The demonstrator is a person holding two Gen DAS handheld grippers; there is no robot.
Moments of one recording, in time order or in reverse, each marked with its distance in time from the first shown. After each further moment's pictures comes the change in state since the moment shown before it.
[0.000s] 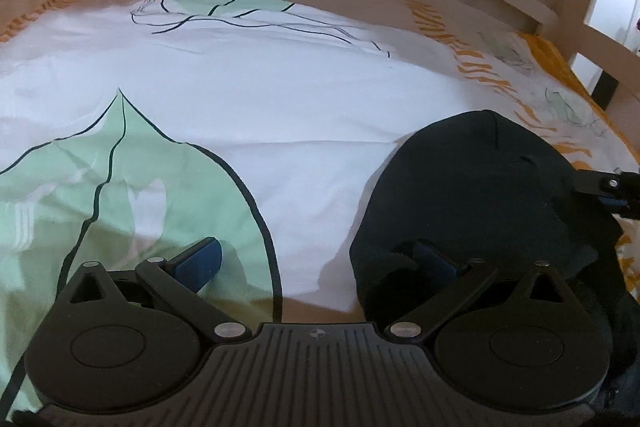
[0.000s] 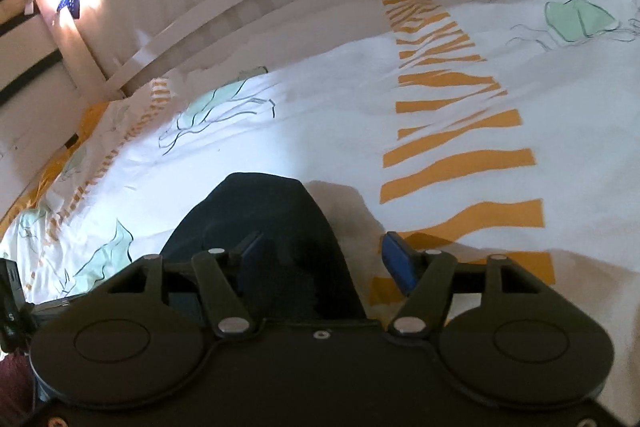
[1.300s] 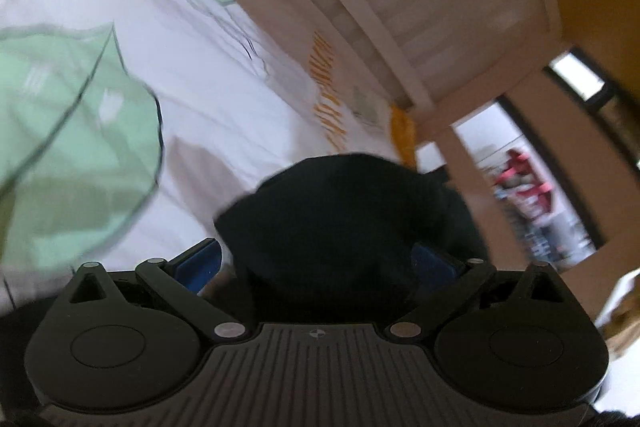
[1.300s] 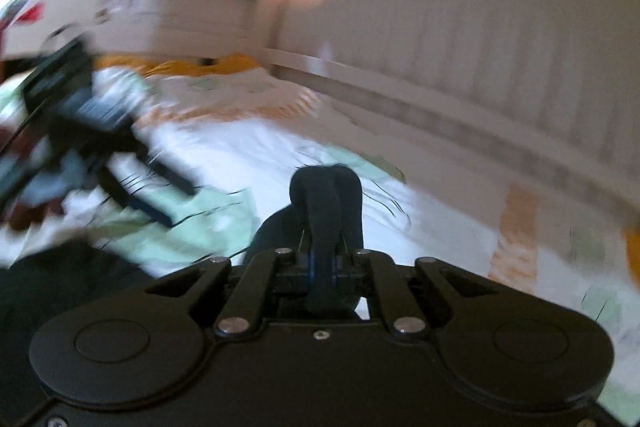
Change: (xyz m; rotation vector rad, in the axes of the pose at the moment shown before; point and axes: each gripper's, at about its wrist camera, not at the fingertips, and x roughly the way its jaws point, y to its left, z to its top) left arm -0.156 0.031 -0.015 -0.486 0.053 -0.571; right arm -0.181 0.163 -0.087 -0.863 -0.254 0.088
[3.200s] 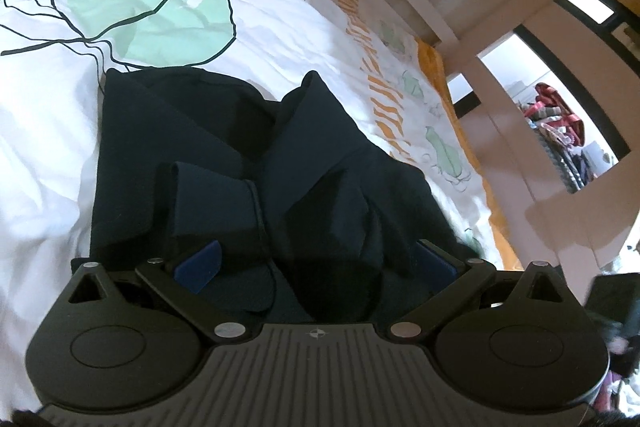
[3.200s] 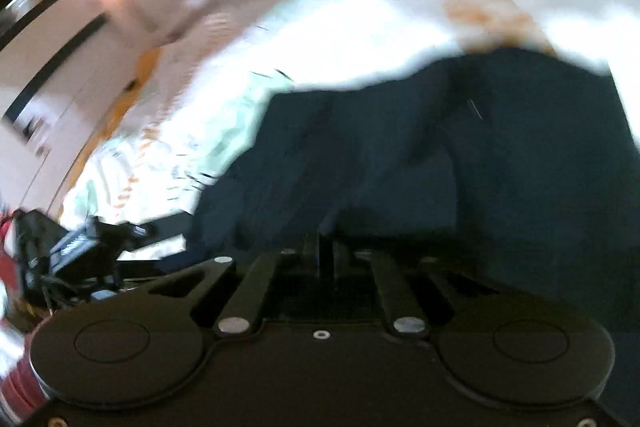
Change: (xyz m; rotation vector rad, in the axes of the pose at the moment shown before) left arm -0.057 0.014 -0.117 0.113 0.098 0.165; right arm -0.054 0.049 -0.044 0.920 0.296 0.039
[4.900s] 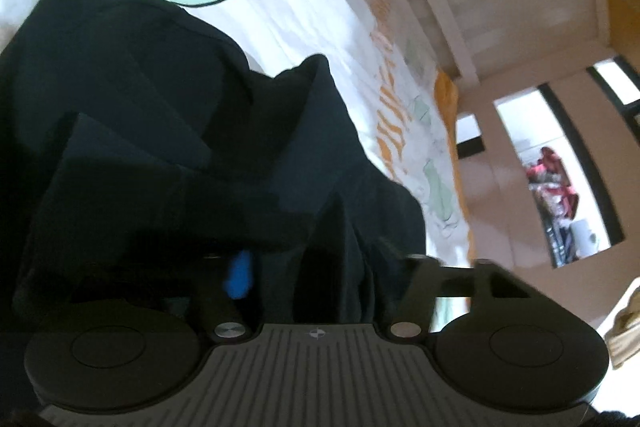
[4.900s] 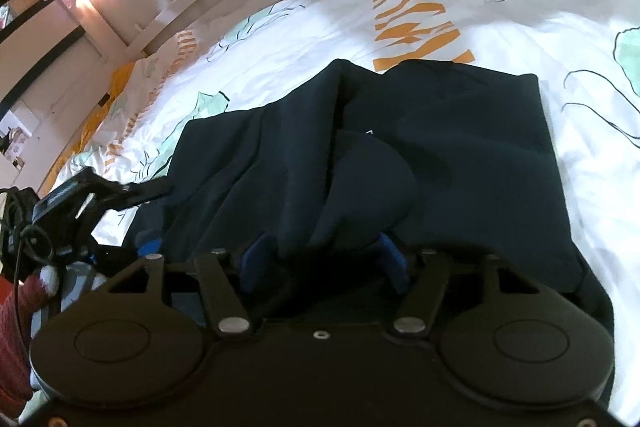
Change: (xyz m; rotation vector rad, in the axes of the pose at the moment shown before) left arm 0.063 0.000 0.004 -0.267 -0.023 -0.073; right arm 0.002 -0.086 -0.015 0.116 0.010 -0.110
